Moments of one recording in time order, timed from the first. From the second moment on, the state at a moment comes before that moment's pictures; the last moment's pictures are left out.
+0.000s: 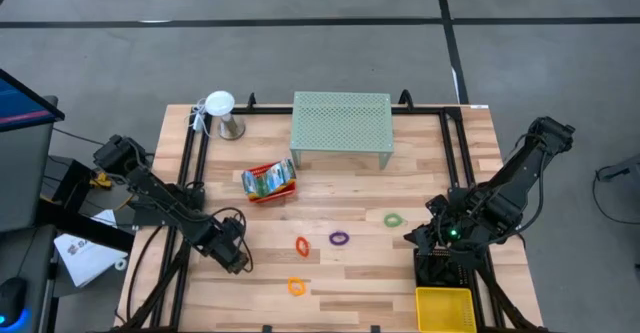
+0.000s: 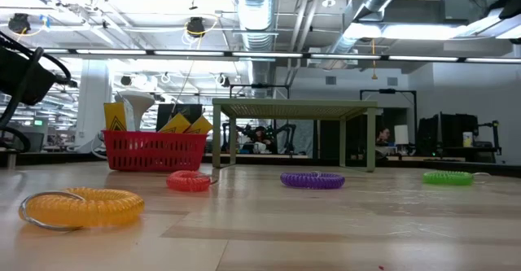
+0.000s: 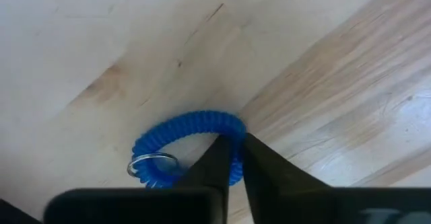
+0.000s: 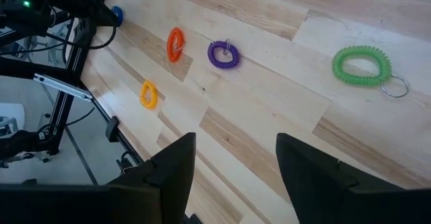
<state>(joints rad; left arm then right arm) -0.70 1.43 0.63 -0.66 0.02 -1.61 0.85 1.08 0.92 -0.88 0.59 1.84</state>
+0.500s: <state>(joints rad) -0.74 1.32 0.62 -0.36 -0.06 -1.60 0.86 1.08 0.92 -0.88 0.62 1.84</state>
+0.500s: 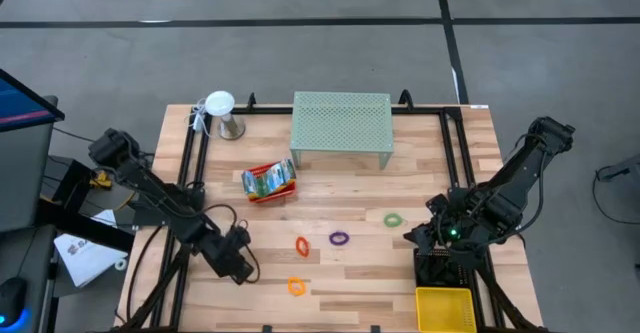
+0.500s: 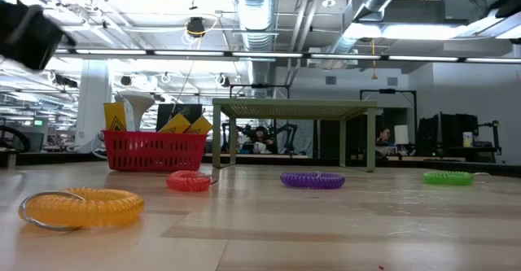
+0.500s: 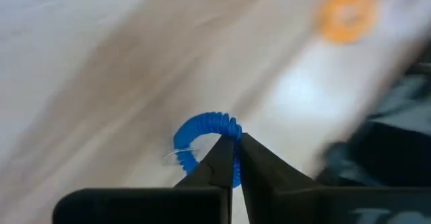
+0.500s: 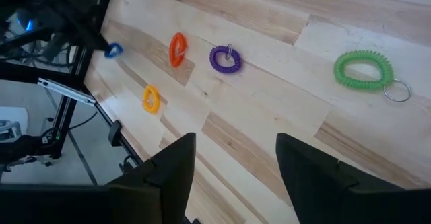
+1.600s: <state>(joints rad) -0.30 1.29 0.77 0.76 -0.13 -0.77 0.51 1.26 0.92 0.15 0.67 1.01</state>
